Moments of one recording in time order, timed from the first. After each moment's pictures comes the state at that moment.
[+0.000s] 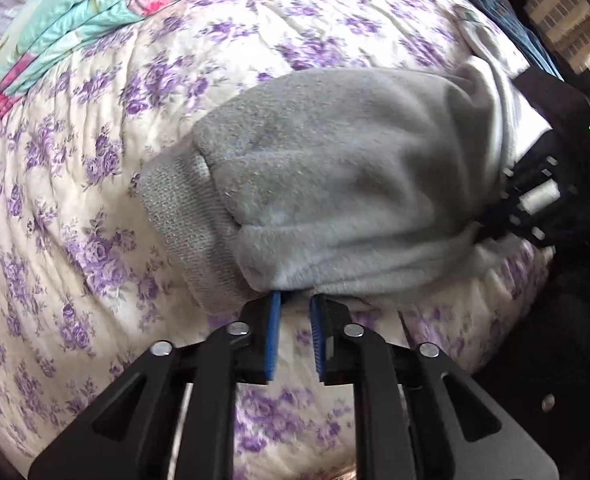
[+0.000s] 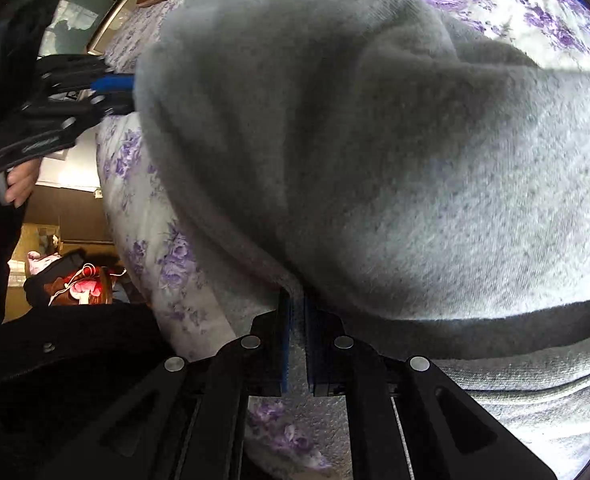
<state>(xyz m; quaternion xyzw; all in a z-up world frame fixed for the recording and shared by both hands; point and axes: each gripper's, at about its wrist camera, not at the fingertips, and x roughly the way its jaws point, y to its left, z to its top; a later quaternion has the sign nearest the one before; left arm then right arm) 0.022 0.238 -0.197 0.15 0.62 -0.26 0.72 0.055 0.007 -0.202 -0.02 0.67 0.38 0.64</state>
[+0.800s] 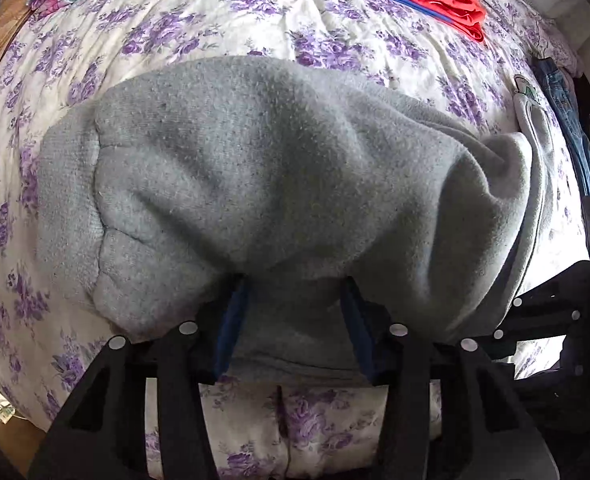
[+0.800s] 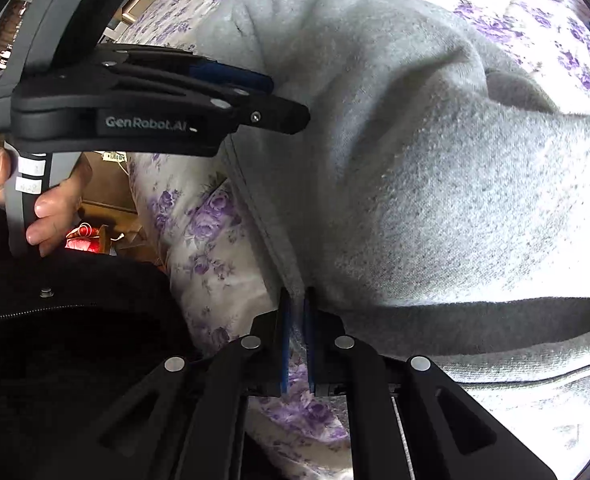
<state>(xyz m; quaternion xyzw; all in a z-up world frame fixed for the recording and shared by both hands) 0.018 0.175 -0.223 -0.01 0.65 -0.12 0.75 0.019 0.023 -0.192 -0.08 0.64 0.43 0.63</state>
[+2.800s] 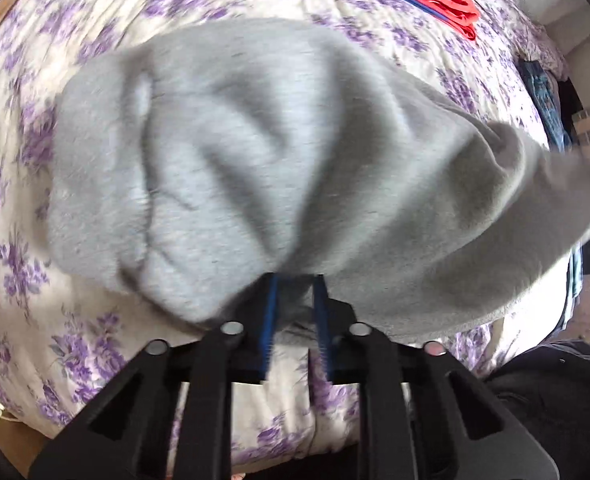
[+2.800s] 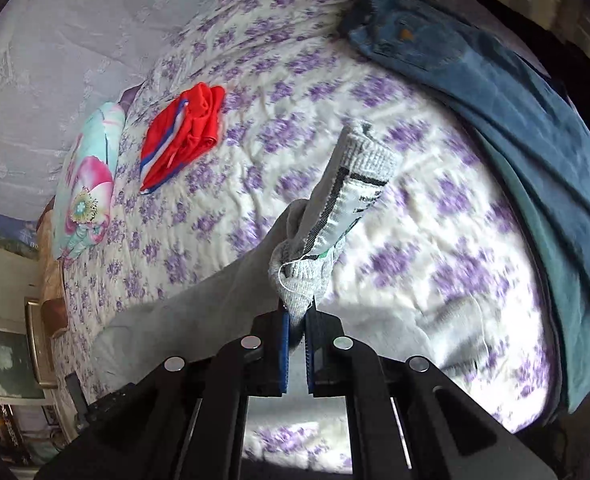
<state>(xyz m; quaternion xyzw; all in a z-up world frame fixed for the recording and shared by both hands) 0.003 0.228 -0.225 -0.05 0.67 -0.16 0.72 -0.048 -0.359 -0.068 0.32 0.53 -0.06 0.78</state>
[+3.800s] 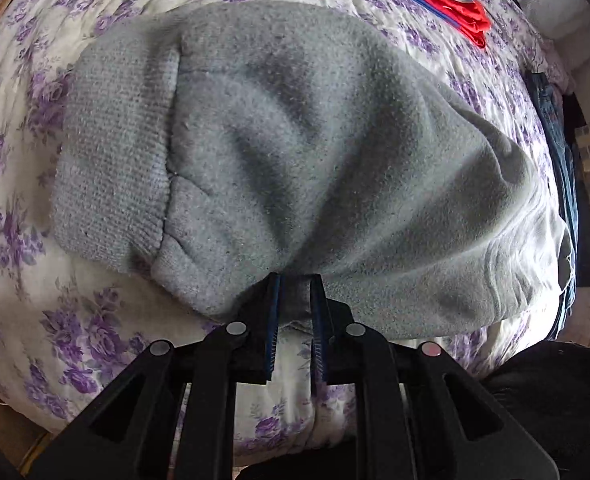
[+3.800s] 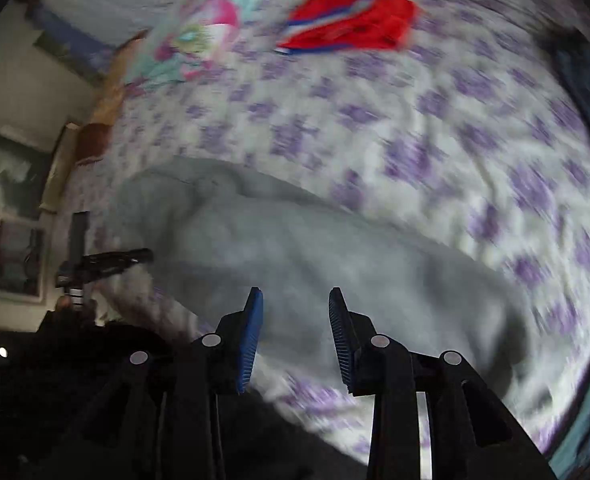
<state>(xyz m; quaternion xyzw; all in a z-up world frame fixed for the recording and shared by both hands) -0.004 0.222 -0.229 -0.07 0.67 -0.14 0.72 0.022 -0.196 -0.085 0.12 0.60 0.22 0.76</state>
